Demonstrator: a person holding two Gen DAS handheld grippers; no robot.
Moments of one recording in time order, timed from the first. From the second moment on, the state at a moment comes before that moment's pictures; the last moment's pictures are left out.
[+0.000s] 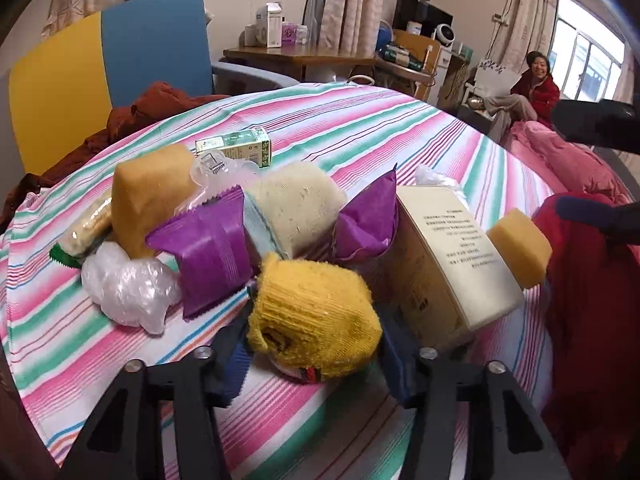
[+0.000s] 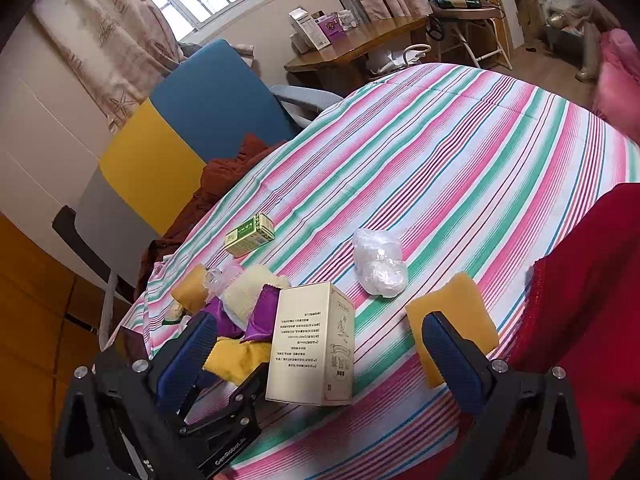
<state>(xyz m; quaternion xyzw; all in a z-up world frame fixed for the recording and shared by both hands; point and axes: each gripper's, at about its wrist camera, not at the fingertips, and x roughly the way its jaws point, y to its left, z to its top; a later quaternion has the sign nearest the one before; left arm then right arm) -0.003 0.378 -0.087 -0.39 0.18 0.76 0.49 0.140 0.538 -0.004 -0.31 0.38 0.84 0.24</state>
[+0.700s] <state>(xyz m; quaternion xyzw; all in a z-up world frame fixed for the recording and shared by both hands) 0.019 0.273 -0.079 -0.40 0.12 0.77 0.48 0.096 0.580 -0.032 -0.60 0.16 0.75 0.22</state>
